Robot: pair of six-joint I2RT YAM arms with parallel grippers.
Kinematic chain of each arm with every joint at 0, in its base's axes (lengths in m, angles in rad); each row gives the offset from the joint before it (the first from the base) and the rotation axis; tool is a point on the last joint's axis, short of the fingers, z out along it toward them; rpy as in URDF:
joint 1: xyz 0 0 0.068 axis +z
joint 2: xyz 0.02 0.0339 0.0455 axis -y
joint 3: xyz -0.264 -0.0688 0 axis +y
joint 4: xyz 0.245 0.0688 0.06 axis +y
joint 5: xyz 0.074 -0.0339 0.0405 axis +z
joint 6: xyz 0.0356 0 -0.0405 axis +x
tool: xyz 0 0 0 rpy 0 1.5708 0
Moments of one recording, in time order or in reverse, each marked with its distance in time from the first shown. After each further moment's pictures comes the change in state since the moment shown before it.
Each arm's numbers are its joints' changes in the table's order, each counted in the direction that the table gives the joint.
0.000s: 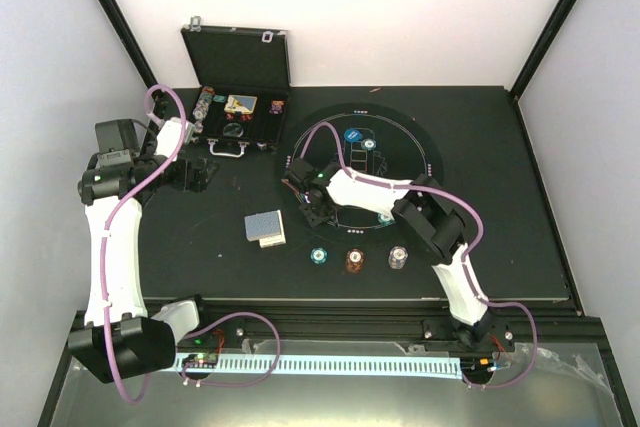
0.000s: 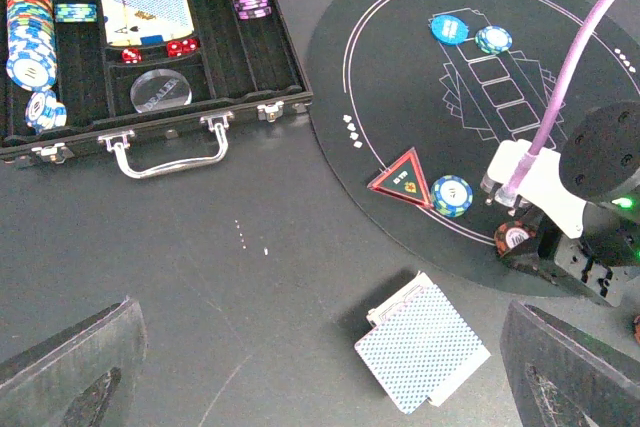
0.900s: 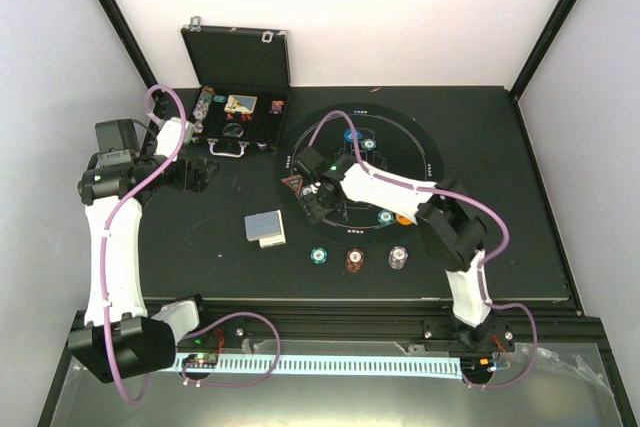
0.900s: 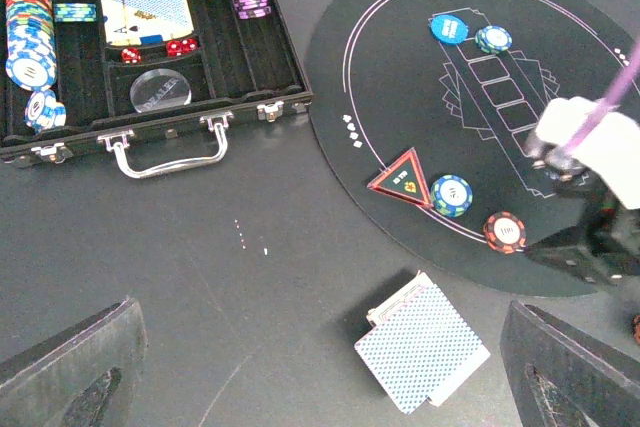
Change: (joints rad) left arm 0.000 -0.001 0.000 0.000 0.000 0.000; right arm -0.026 0.081 0.012 0.001 0.008 0.000
